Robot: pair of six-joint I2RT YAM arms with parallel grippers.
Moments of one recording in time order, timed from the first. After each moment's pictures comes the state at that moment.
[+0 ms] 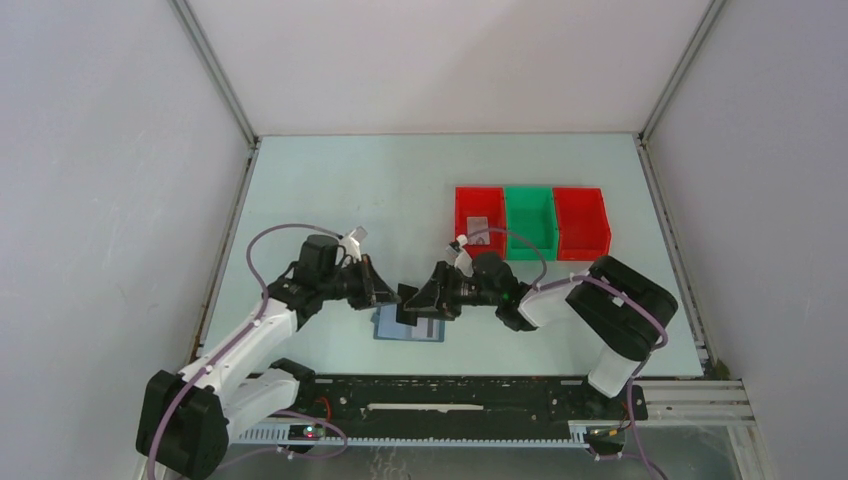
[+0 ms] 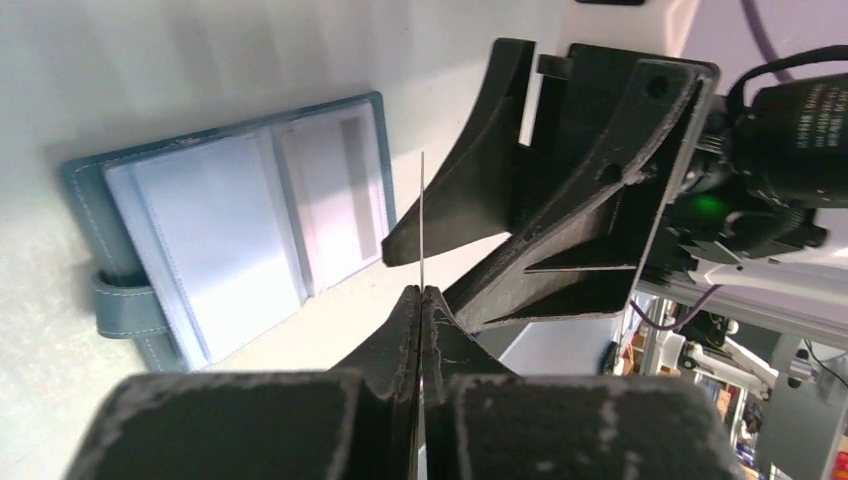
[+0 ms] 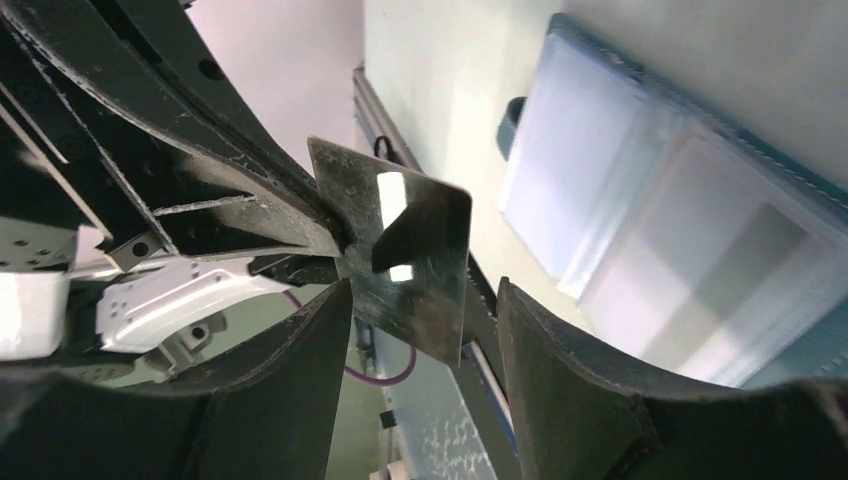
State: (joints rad) left arm -0.37 0.97 0.53 -0.31 0.59 -0.71; right arm 0.83 1.69 0.57 0.76 -0.52 1.23
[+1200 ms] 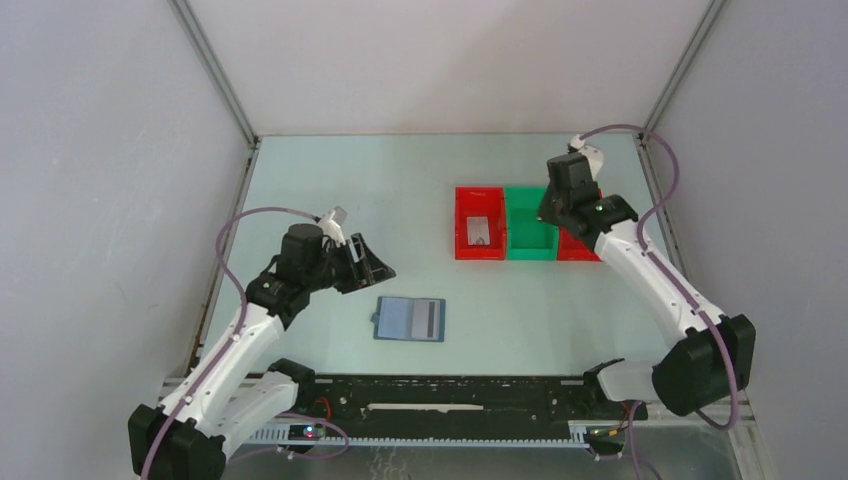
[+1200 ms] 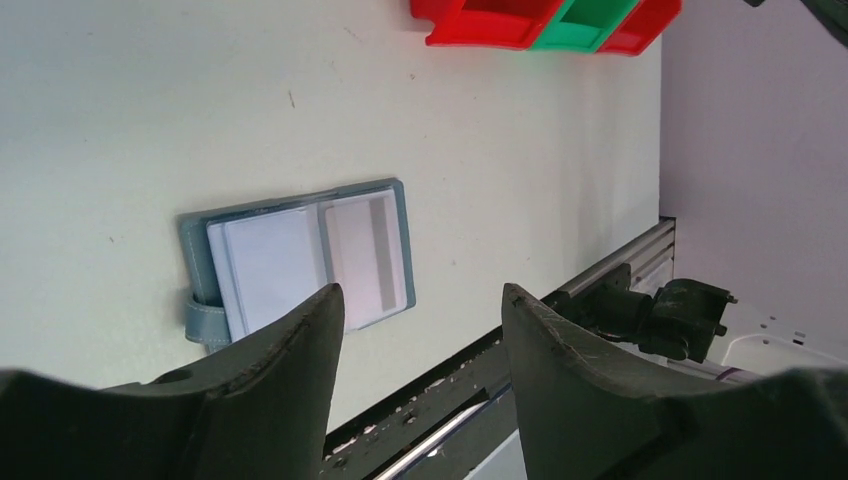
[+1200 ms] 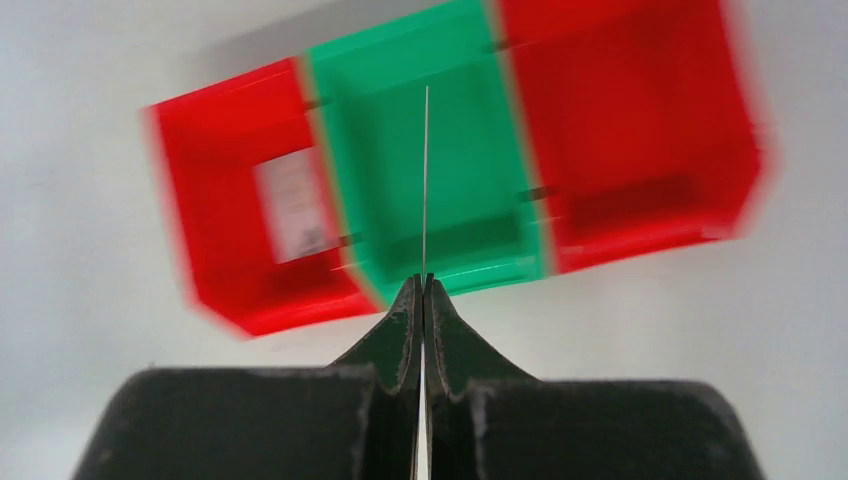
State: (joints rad) left arm -0.35 0.85 0.67 -0.44 0.39 -0.67; right arm 0.40 1.31 1.17 -0.56 0.27 0.60
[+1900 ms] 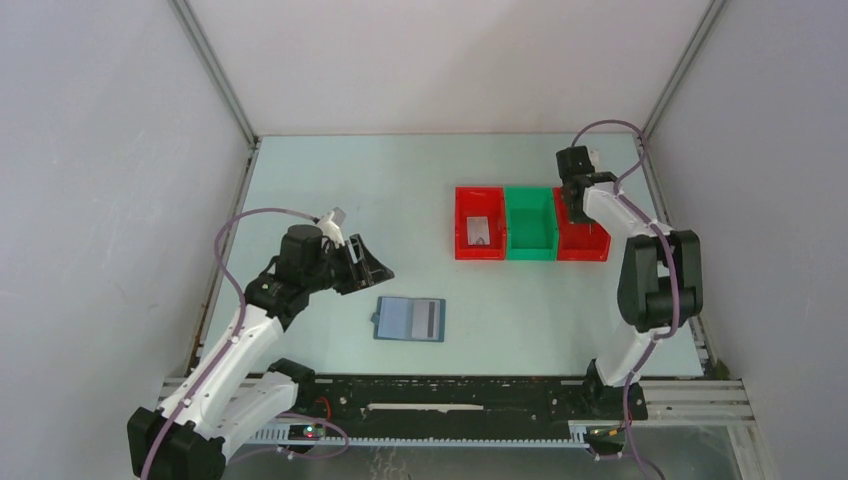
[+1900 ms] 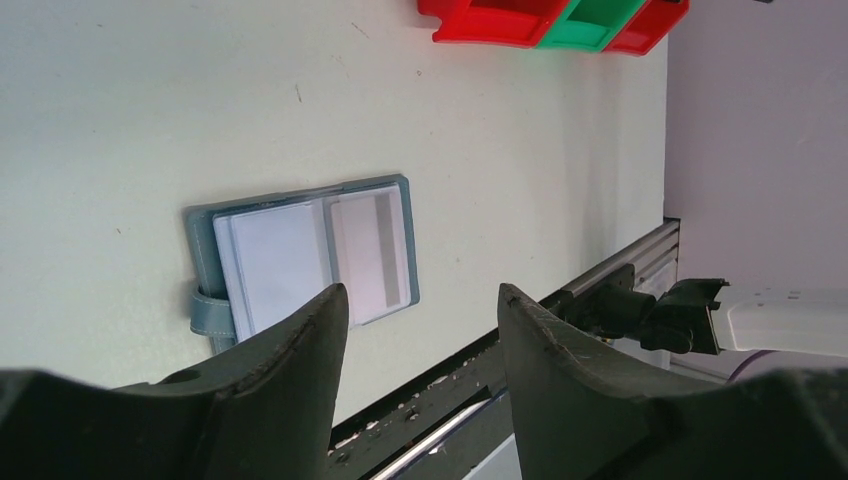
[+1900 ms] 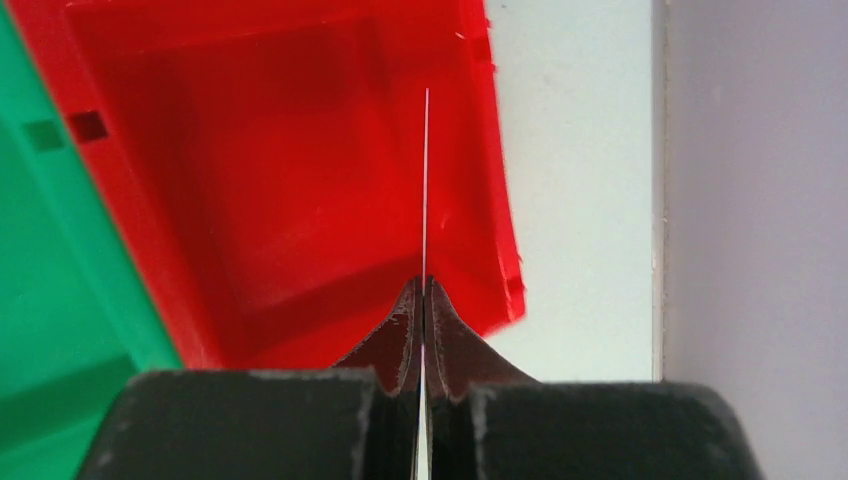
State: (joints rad) left arm -0.35 0.85 0.67 -0.46 0.38 -0.67; right arm 0.14 1.74 1.31 -0.64 0.54 0.10
